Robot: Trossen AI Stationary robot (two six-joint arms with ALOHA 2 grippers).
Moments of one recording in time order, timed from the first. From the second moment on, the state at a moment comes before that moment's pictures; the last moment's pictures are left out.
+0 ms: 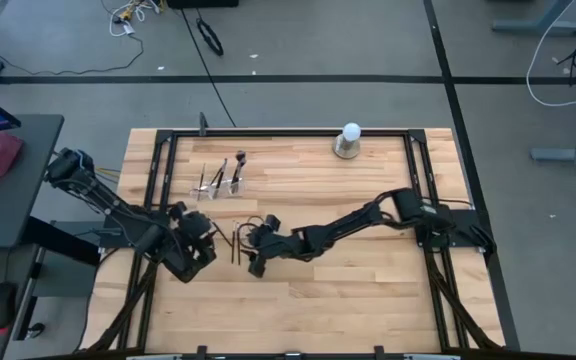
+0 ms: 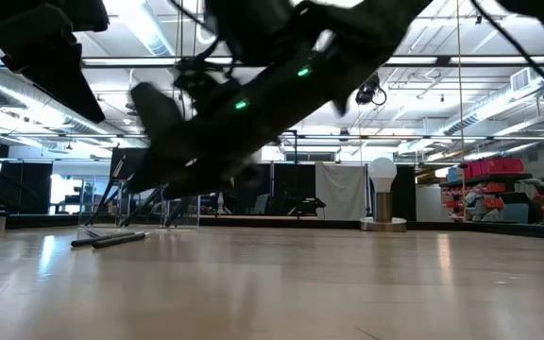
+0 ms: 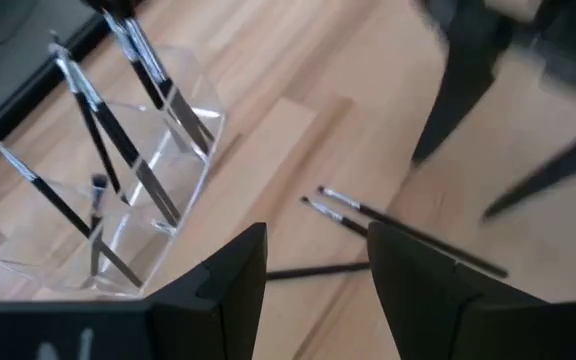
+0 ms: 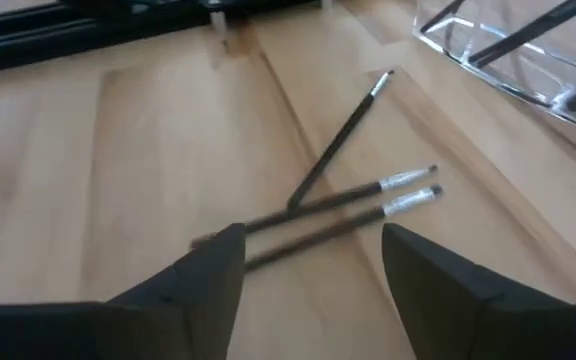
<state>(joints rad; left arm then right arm) -0.67 1.19 0.81 -1.02 -0.79 -1.15 0.21 2.28 1.51 0.21 0.36 0.33</state>
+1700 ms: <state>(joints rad) -0.72 1.19 0.81 -0.96 -0.92 -1.22 0.22 2.20 1.38 -0.23 0.62 0.65</state>
